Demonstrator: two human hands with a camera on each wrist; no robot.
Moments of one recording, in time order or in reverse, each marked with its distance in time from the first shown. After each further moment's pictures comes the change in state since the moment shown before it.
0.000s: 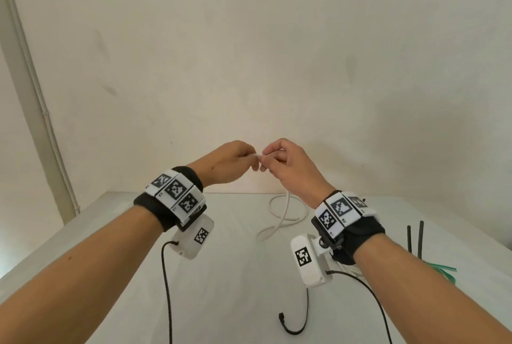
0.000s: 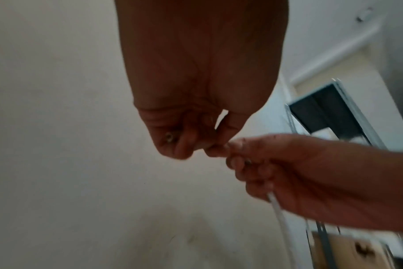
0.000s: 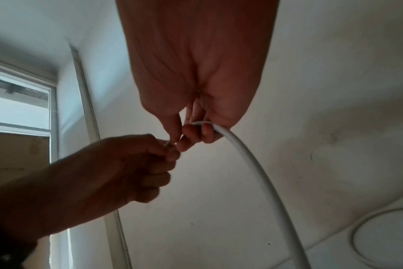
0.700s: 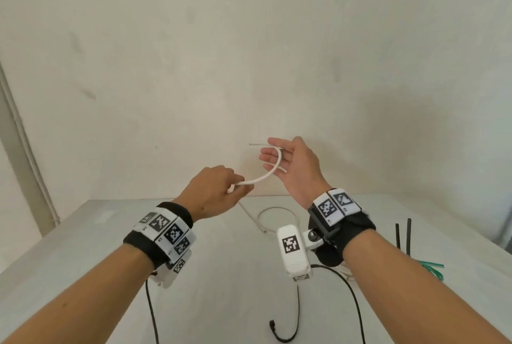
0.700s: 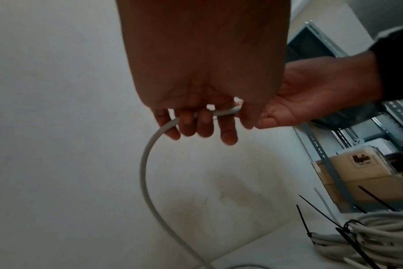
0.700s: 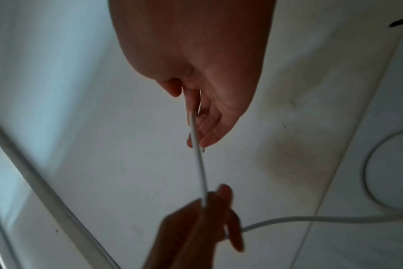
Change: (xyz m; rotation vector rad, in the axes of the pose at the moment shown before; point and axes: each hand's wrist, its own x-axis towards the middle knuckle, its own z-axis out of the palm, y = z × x) left_hand -0.002 -0.049 0.041 0.426 0.109 0.167; right_hand 0.007 0.002 -0.018 0.726 0.232 0.278
